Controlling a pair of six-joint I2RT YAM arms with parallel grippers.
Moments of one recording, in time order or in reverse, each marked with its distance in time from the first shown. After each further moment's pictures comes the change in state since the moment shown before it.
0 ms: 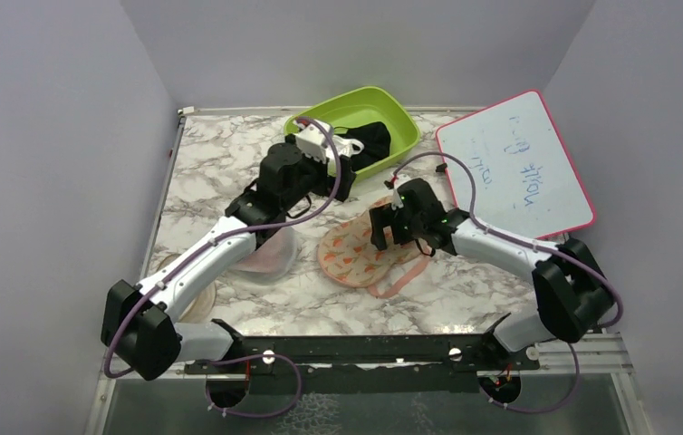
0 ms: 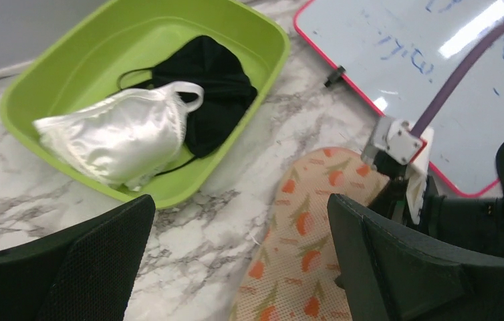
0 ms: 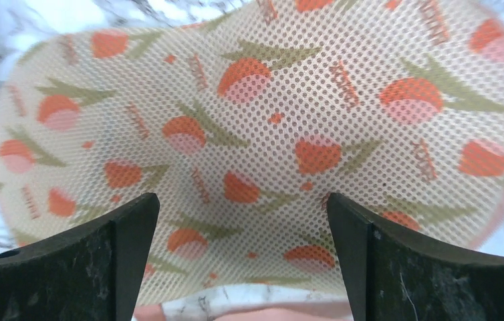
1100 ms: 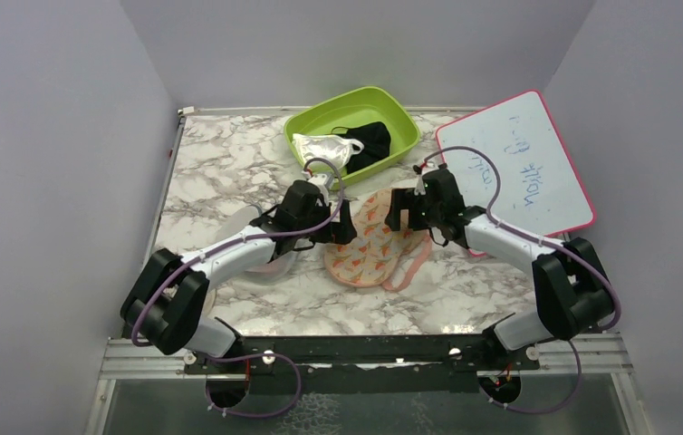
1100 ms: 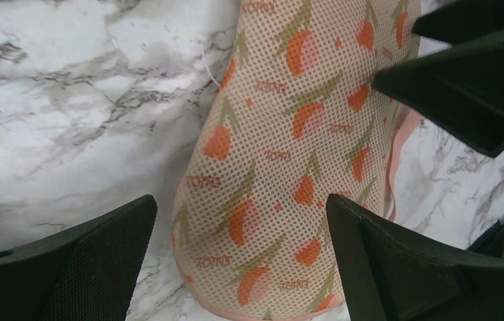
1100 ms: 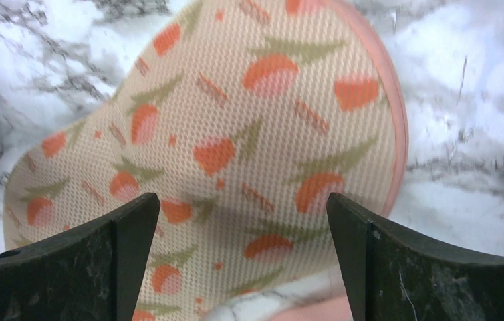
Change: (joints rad) left arm -0.044 0.158 -0.259 -0.036 0.114 -0.343; right arm -0.176 -0.063 -0.082 0.121 -0.043 0.101
